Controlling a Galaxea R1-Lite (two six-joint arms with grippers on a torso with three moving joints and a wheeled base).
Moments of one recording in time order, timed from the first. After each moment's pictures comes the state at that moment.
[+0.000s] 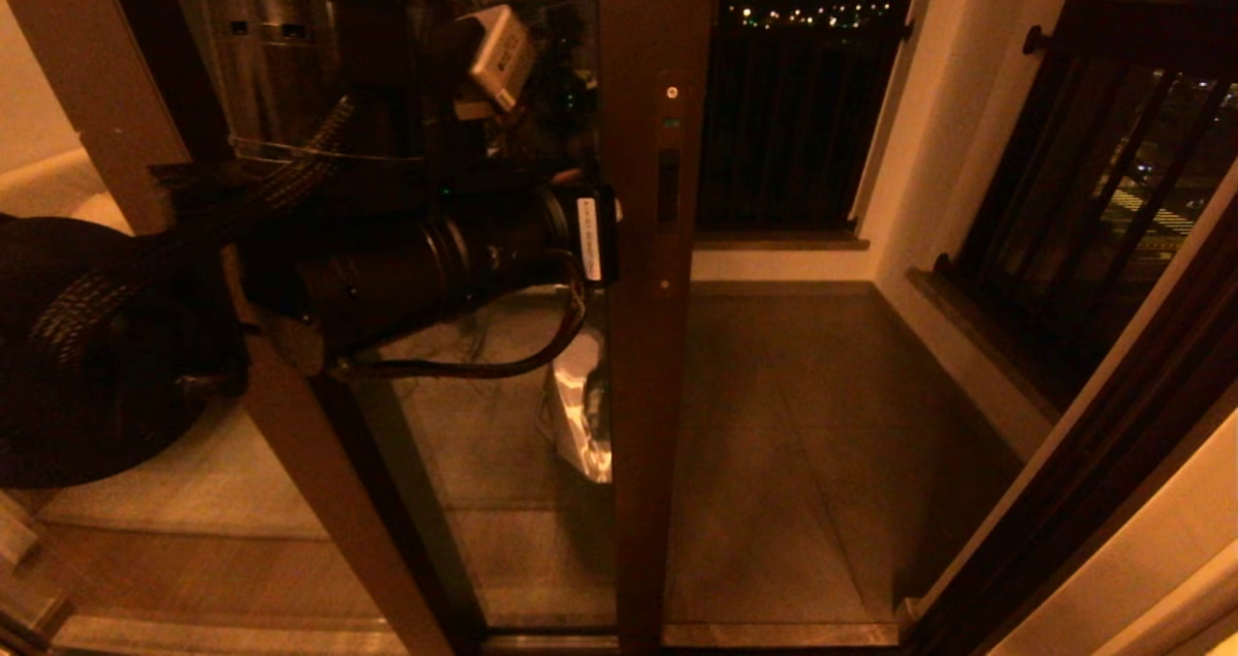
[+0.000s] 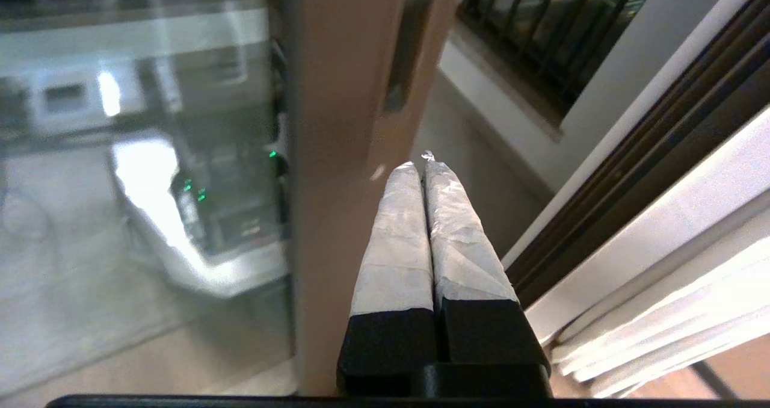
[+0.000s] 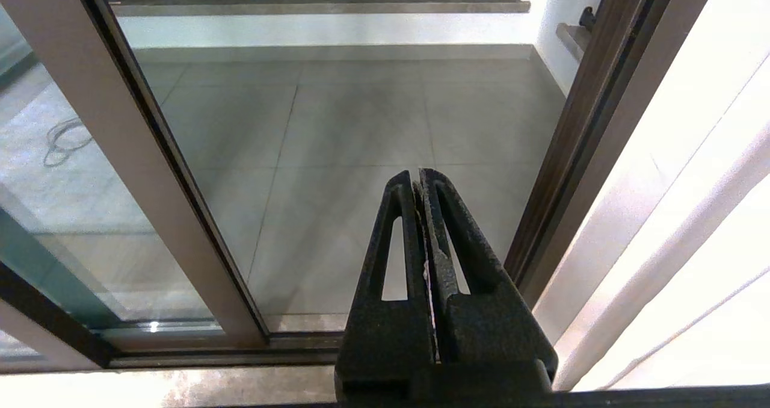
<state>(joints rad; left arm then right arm) -0.76 1.65 -1.30 -0.29 0.16 -0.16 0.00 0.00 0.00 0.00 0.01 -0.03</state>
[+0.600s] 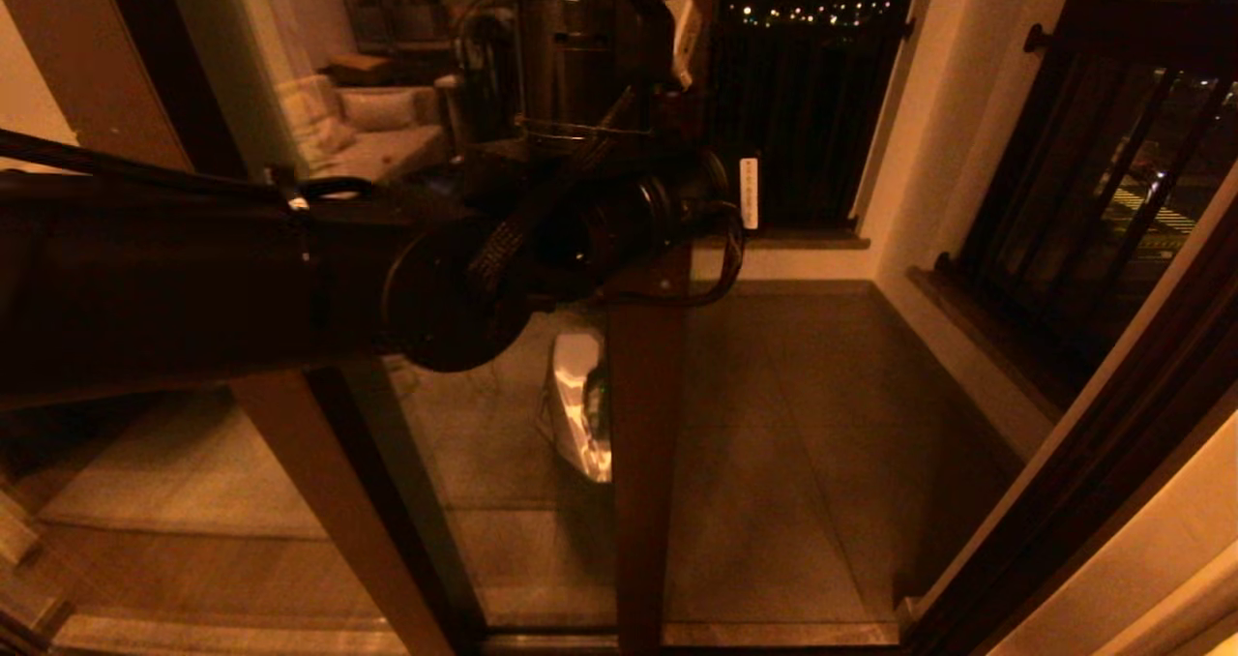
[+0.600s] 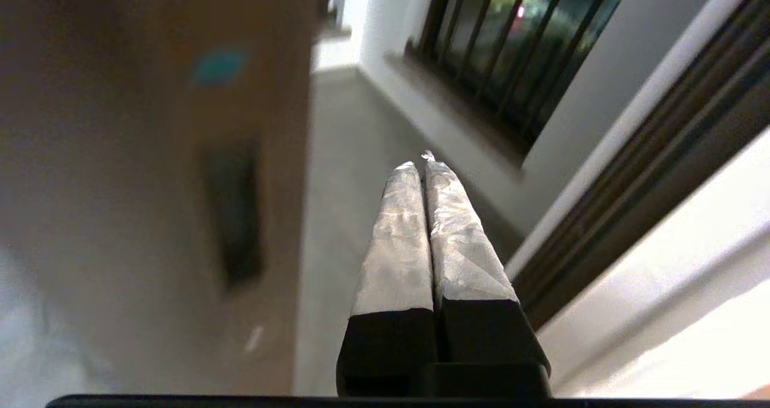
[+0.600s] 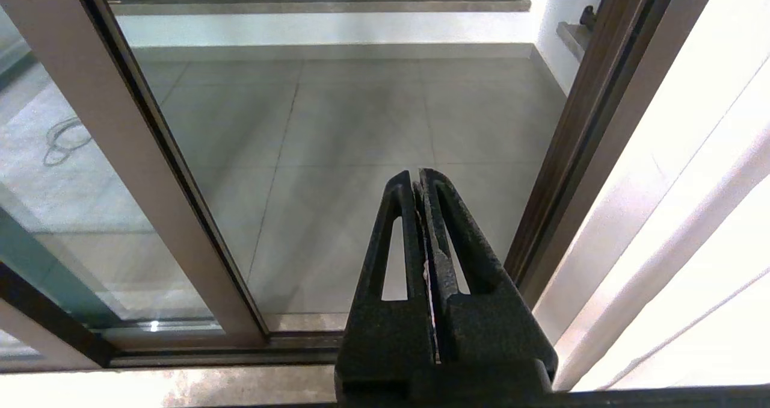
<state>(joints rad) -0.82 2.00 -1.75 -0.29 0.16 -0.16 0.00 0.00 0.00 0.00 0.01 -0.03</state>
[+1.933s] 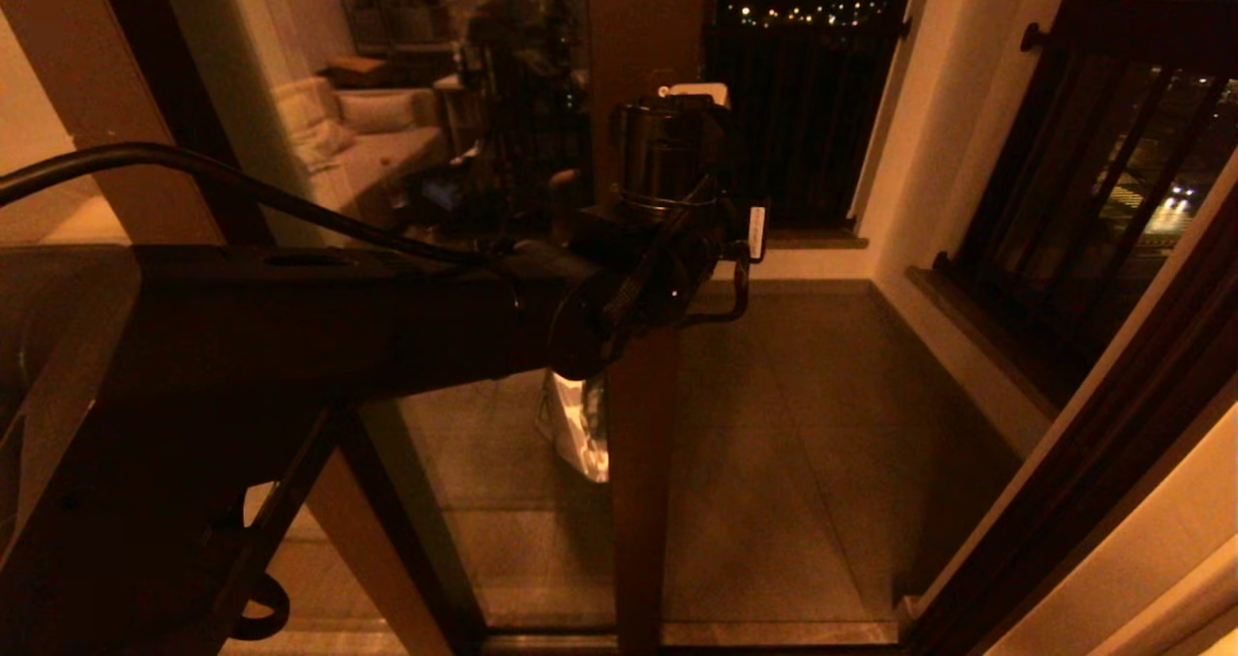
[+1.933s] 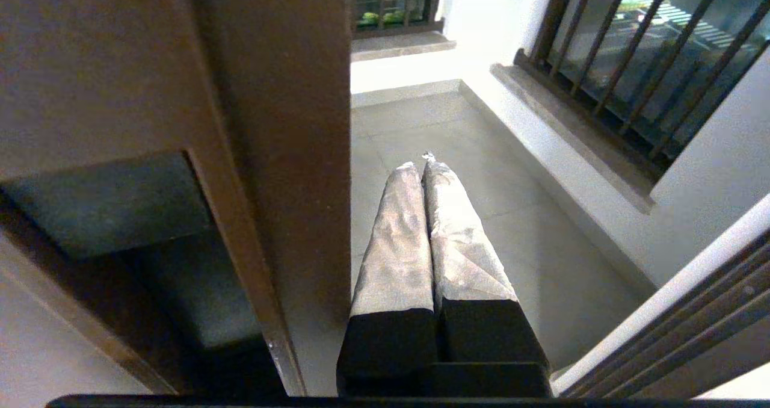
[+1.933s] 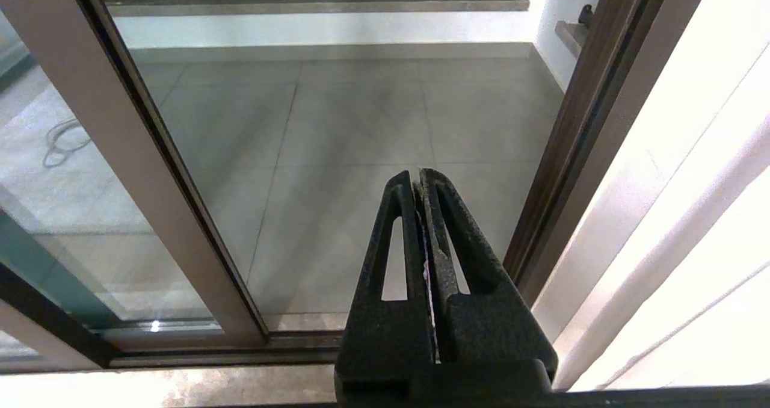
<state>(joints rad) -0.75 2.23 -1.96 -0.30 0.40 -0.07 0.00 0.00 0.00 0.00 0.01 -0.03</state>
